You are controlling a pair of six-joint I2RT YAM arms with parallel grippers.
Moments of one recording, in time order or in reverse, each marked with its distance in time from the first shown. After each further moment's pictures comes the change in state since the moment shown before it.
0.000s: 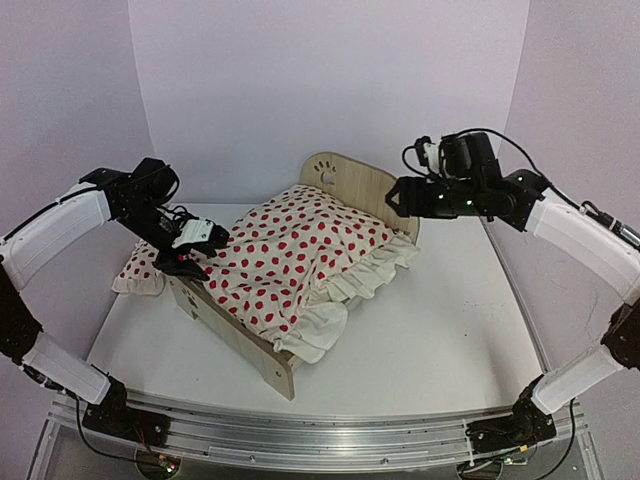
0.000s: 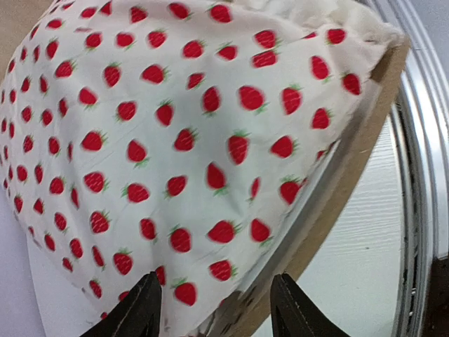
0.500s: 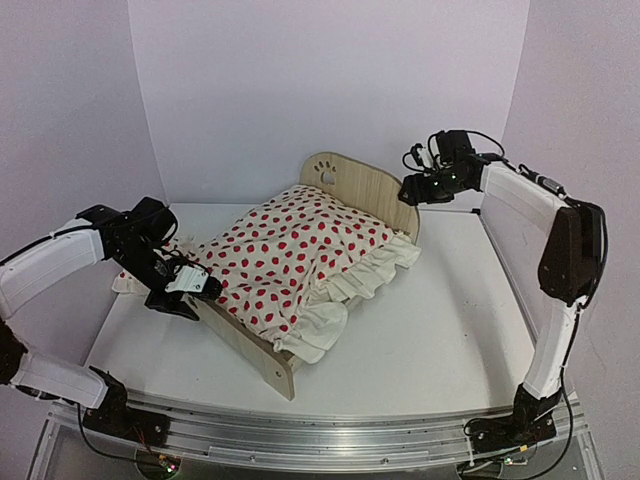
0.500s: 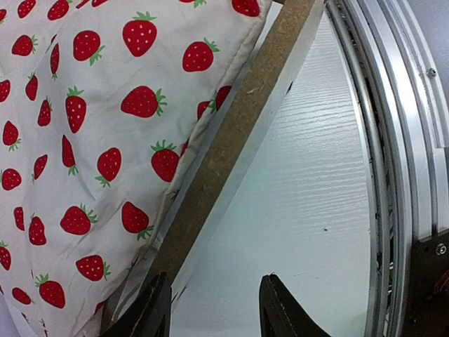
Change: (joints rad) left arm -0.088 -0.159 -0.294 0.010 -0.081 0.019; right arm -0.402 0.477 0.358 -0.056 -0.198 -0.321
